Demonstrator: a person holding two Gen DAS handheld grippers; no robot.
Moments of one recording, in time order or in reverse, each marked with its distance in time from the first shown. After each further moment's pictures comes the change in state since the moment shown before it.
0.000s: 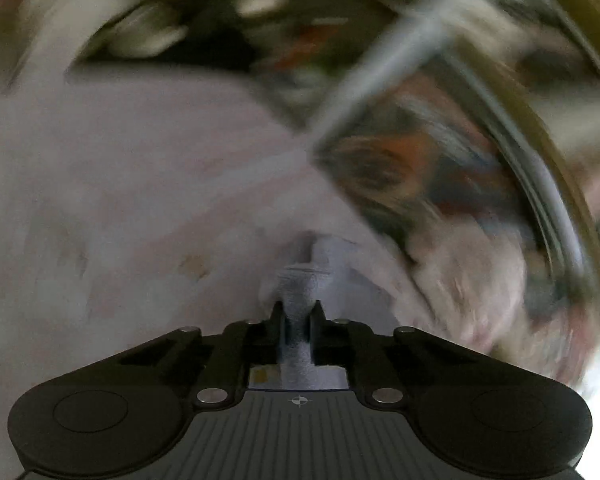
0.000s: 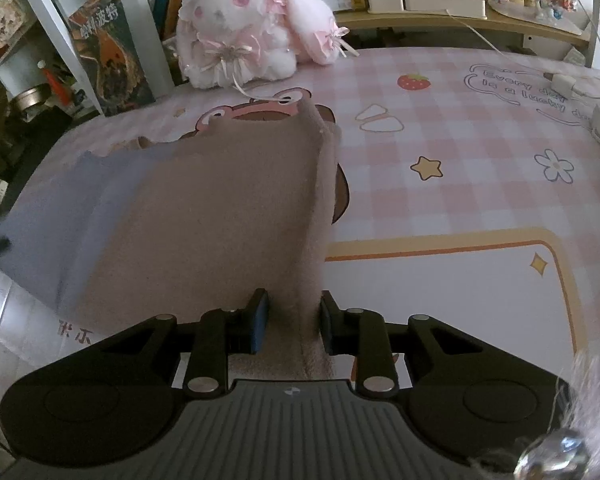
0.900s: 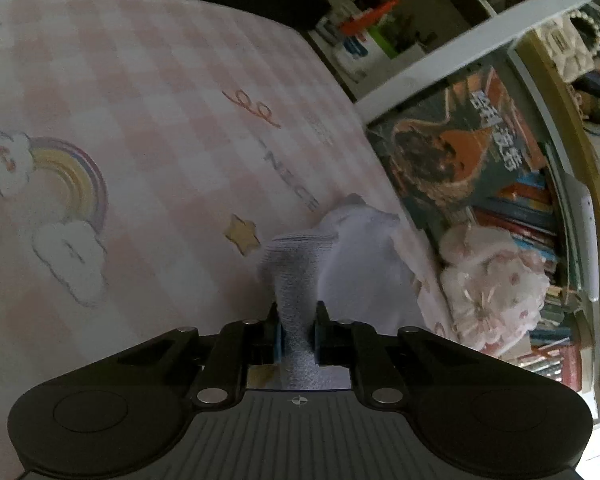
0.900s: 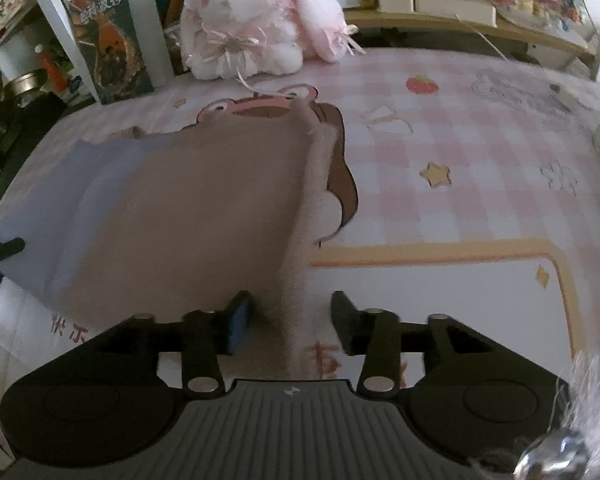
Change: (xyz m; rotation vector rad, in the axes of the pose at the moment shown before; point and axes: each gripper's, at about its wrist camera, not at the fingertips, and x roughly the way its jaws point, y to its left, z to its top) left arm 0.033 0.066 0.005 -0.282 0.114 -0.004; right arm 0.007 0.013 0.013 -0.049 0.006 -0.022
